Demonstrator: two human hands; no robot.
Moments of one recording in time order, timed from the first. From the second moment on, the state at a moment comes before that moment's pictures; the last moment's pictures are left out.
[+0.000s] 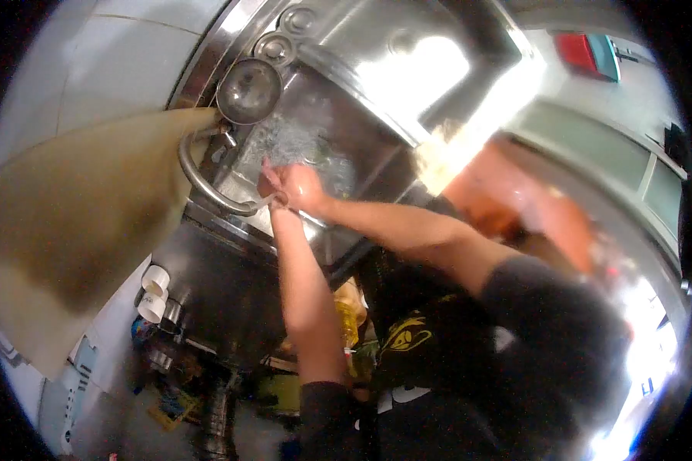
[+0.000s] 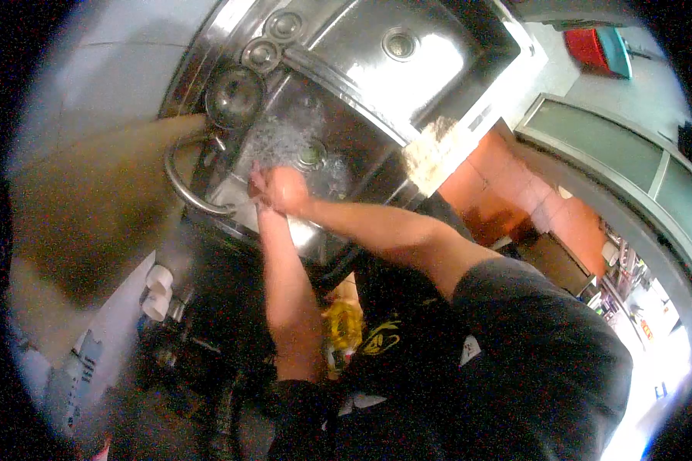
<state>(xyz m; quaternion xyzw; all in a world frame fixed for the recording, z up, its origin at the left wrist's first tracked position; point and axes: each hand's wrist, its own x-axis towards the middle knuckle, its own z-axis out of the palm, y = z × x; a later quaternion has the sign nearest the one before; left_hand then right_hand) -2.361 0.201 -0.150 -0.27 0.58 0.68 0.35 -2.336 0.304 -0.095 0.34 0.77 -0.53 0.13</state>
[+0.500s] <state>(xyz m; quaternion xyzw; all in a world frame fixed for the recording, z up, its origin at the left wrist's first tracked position) -2.373 0.218 -0.147 -0.25 0.42 0.76 0.43 -2.361 0.318 -0.098 0.37 0.77 -0.51 0.12</state>
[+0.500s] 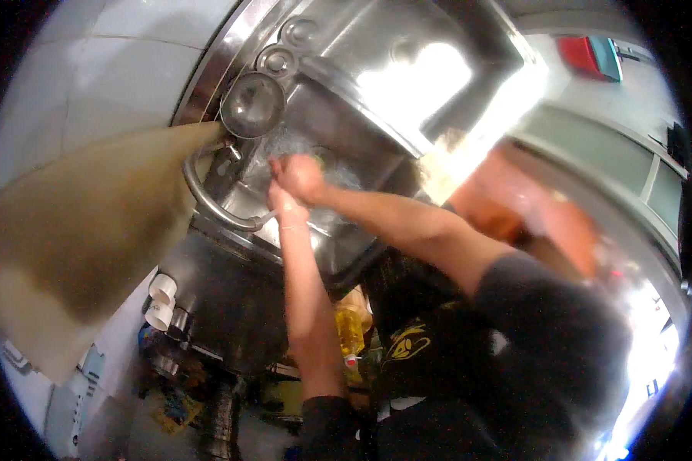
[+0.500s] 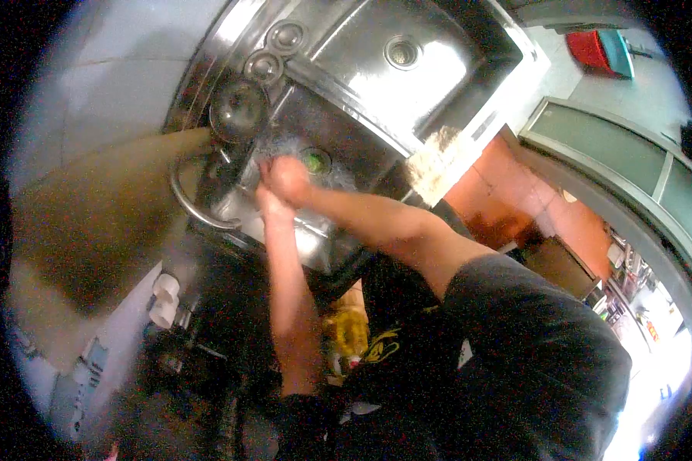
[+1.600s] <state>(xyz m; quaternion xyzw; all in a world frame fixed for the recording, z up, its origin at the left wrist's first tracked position) -2.369 0.189 -0.111 -0.32 0.45 0.79 0.27 -2.365 0.275 -0.084 0.34 0.60 -0.70 0.15</state>
